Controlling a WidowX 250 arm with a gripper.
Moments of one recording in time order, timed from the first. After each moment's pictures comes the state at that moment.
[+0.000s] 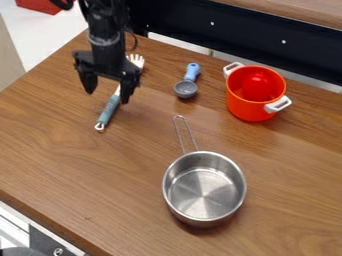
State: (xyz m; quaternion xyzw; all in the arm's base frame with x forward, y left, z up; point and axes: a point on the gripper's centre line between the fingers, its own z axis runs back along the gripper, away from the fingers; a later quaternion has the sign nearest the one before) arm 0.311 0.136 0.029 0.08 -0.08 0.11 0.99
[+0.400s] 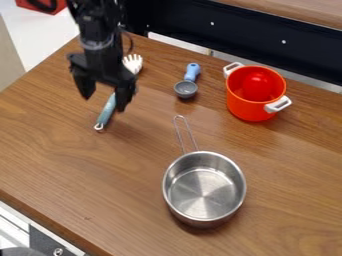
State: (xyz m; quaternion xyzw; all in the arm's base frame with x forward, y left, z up) arm 0.277 0.118 0.033 0.07 -0.08 0.04 0.99
